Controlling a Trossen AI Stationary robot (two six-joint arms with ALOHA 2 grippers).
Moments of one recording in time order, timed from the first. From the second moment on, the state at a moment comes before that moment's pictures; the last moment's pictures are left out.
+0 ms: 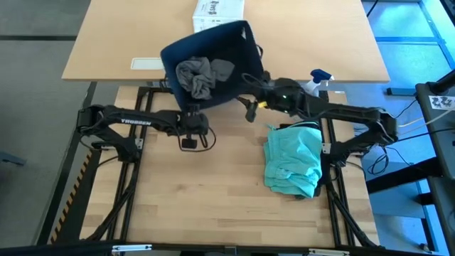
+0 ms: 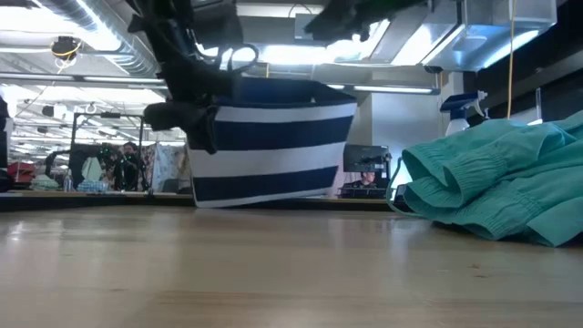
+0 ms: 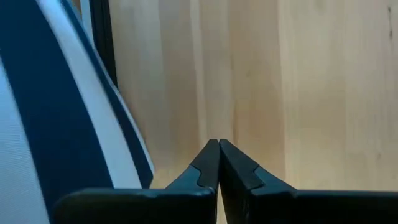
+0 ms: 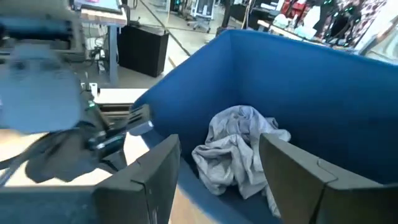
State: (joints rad) left arm 0.19 1.47 0.96 -0.64 -0.48 0.41; right arm -0.27 1.40 1.19 0.03 0.12 -0.21
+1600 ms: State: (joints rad) left arm -0.20 1.47 0.82 -0.41 -0.52 0.29; right arm -0.39 2.05 1.60 -0.17 -0.02 -0.11
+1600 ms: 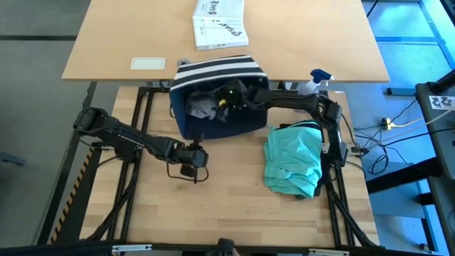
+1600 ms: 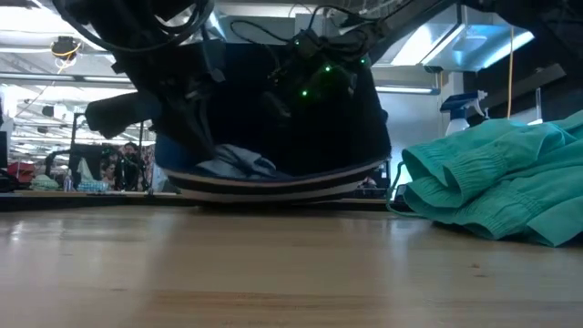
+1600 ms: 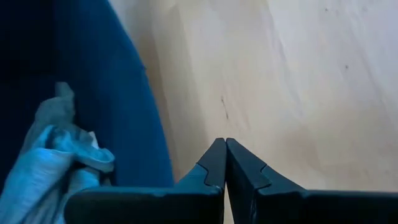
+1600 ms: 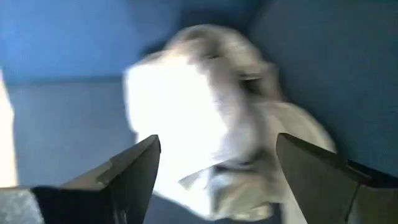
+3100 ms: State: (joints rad) left arm 0.17 1.36 0.67 -0.09 -0.56 0.58; right arm -0.28 2.06 1.60 -0.20 0.18 -0.27
